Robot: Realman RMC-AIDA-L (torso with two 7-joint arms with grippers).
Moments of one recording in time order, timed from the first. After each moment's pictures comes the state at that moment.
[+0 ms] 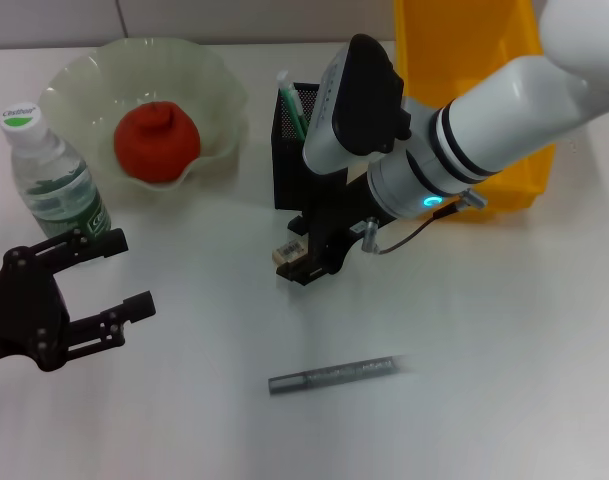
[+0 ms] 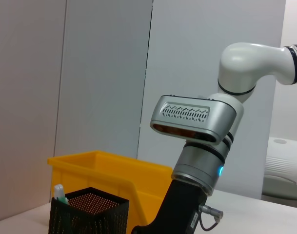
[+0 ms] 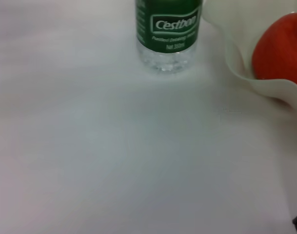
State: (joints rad) left arm -0.31 -2.00 0.45 0.48 1.99 1.87 -0.94; right arm 0.97 2.09 -1.69 -0.58 -2.02 -0.96 1.92
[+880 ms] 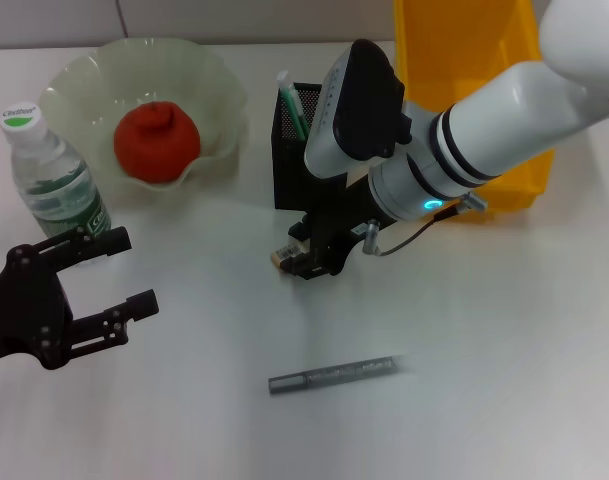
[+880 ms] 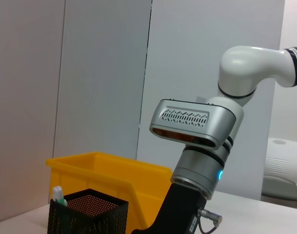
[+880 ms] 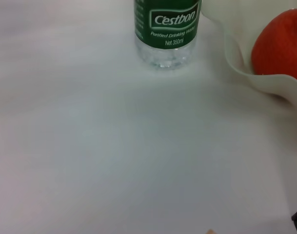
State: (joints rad) left arm -0.32 -2.00 0.45 0.48 1.99 1.87 -0.94; right arm 0.96 2.09 -1.70 -0.57 -2.01 -0.94 1.91
